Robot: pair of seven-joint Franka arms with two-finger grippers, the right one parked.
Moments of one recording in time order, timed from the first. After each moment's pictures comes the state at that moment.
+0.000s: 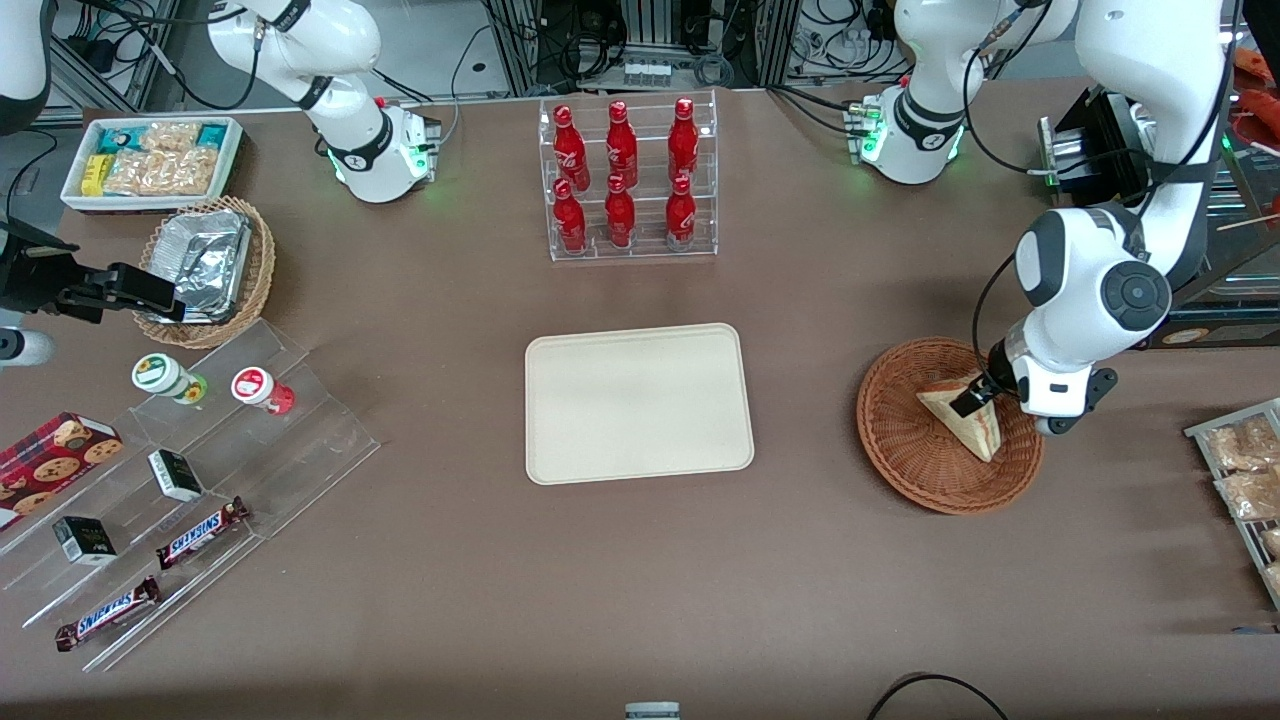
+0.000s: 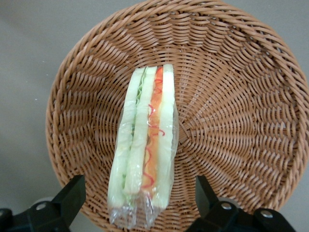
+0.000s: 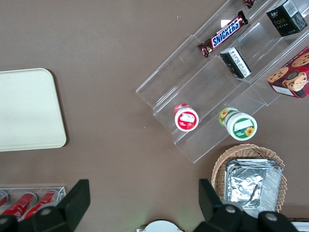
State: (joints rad) arm -0.04 0.21 0.00 -2.22 -0.02 2.38 -0.70
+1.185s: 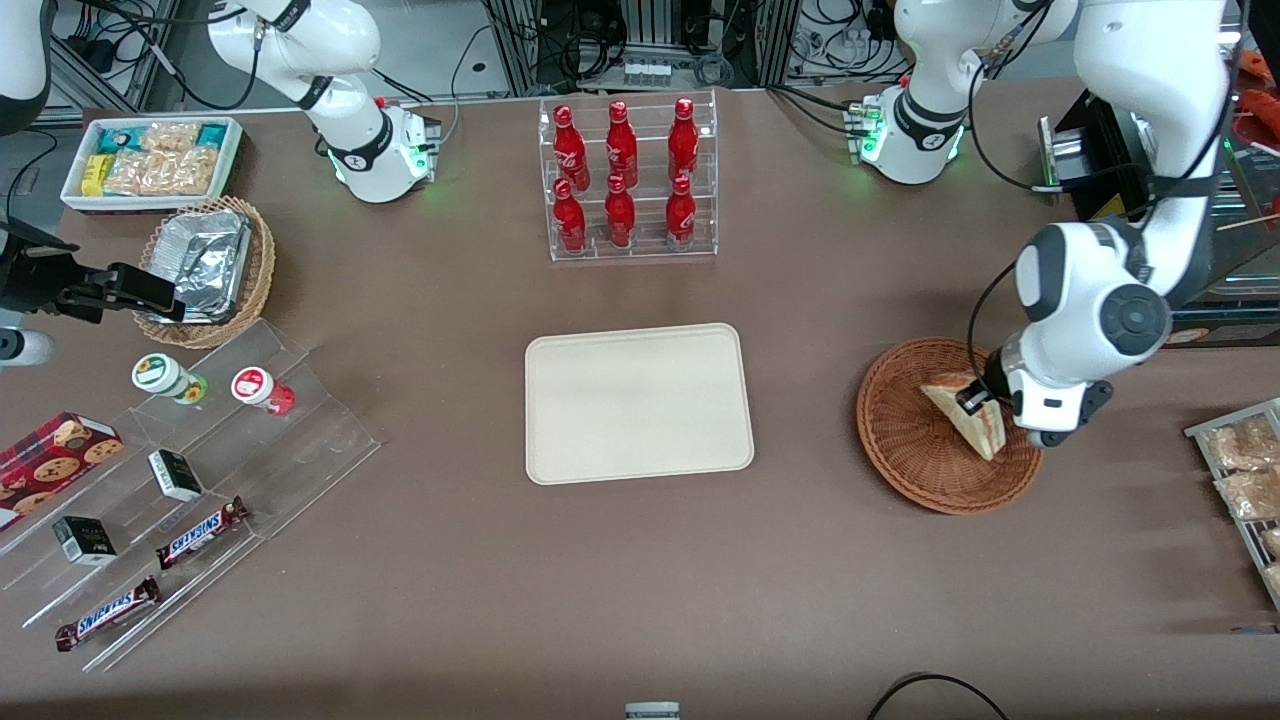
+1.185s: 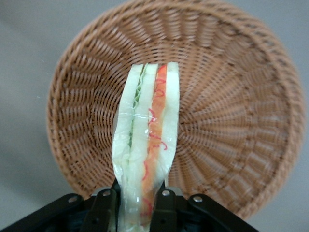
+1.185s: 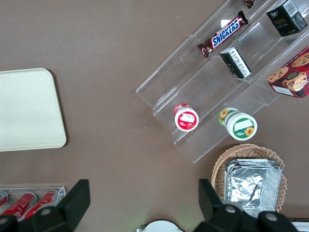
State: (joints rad) arm -0.05 0.24 0.00 -2.06 -0.02 2.17 -0.67
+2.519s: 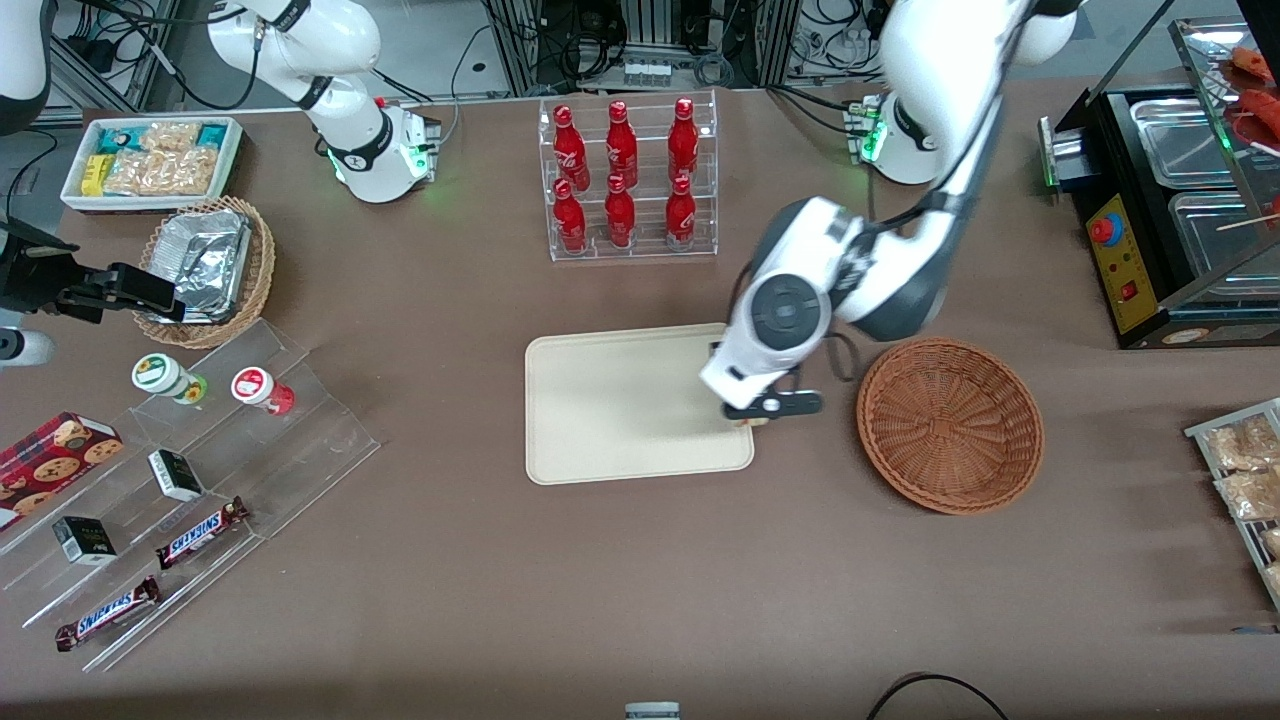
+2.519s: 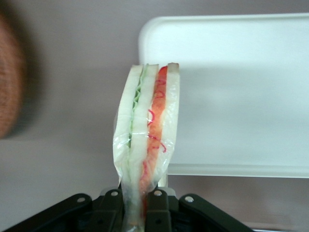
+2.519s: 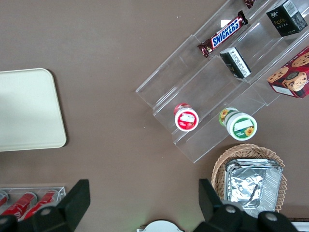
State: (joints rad) arm -0.62 0.54 -0.02 -1.52 -0.13 1.82 -0.64
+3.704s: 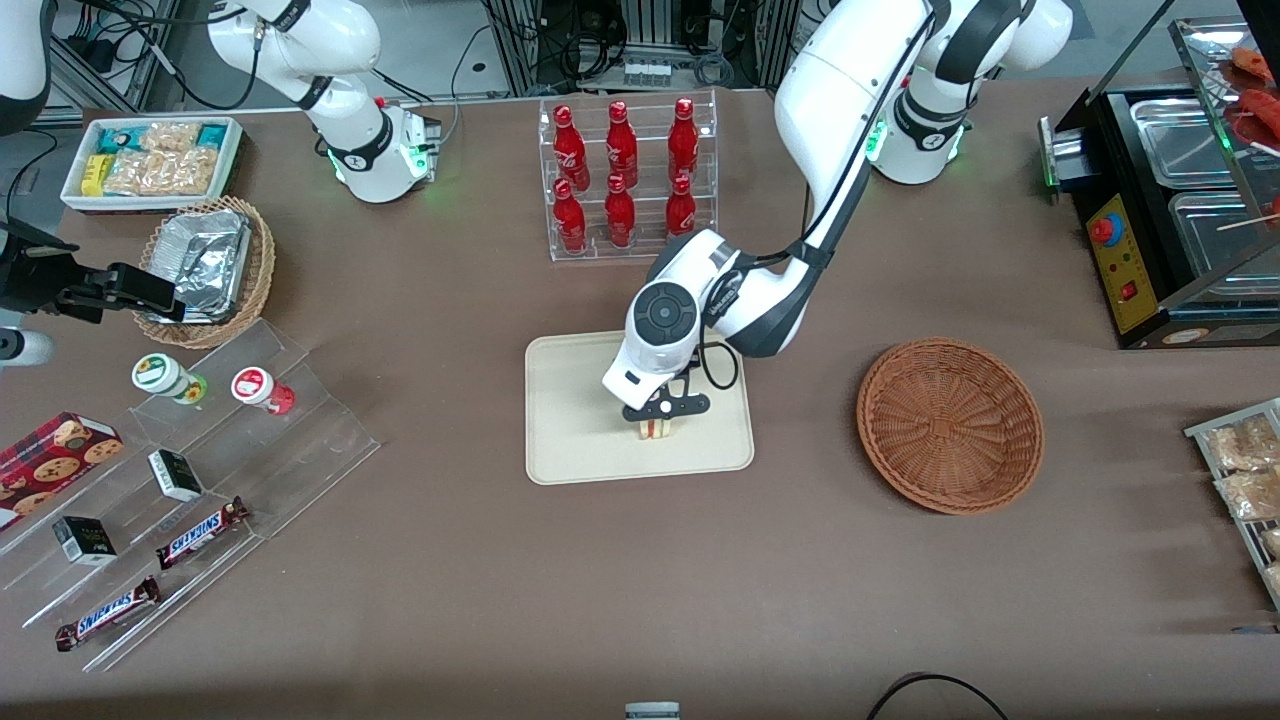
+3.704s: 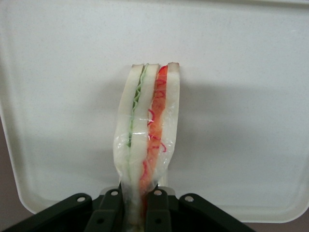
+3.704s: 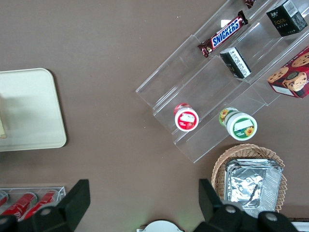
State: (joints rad) arm -0.76 0.74 -0.01 -1.43 -0.18 2.08 -0.81
